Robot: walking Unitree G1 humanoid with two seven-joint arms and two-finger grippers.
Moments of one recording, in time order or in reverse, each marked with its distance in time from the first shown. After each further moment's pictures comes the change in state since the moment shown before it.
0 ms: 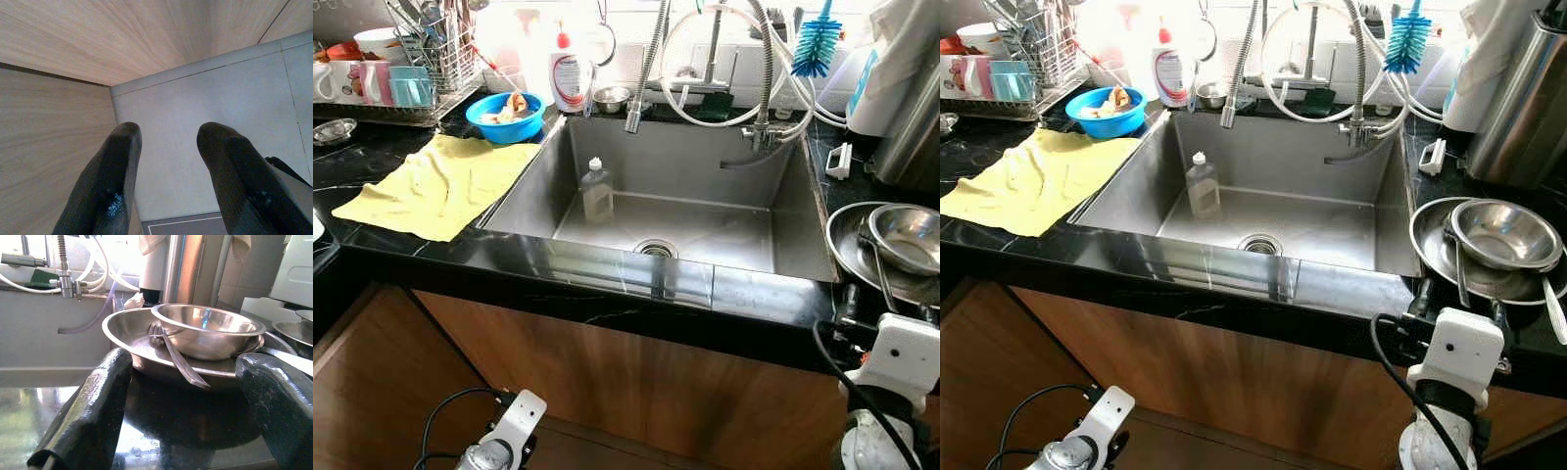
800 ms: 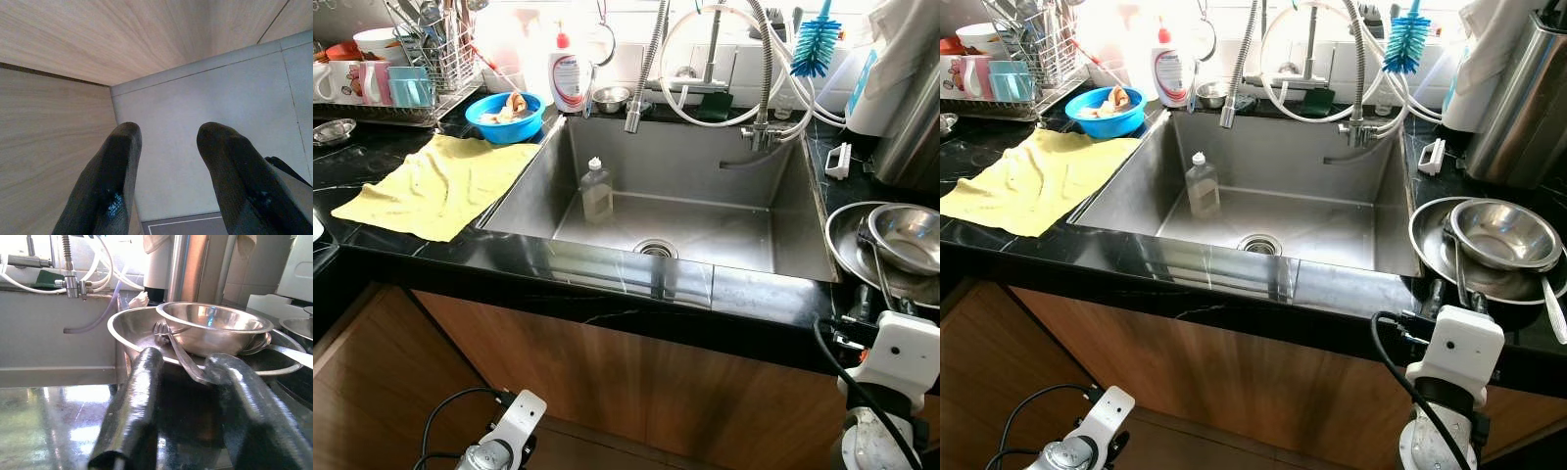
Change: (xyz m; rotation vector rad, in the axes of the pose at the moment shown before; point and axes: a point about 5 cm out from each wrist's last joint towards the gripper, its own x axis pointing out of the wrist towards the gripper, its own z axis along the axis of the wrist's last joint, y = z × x) left arm 0.000 0.000 0.000 0.001 0.000 0.000; right arm 0.000 0.001 -0.001 0.019 0.005 0.020
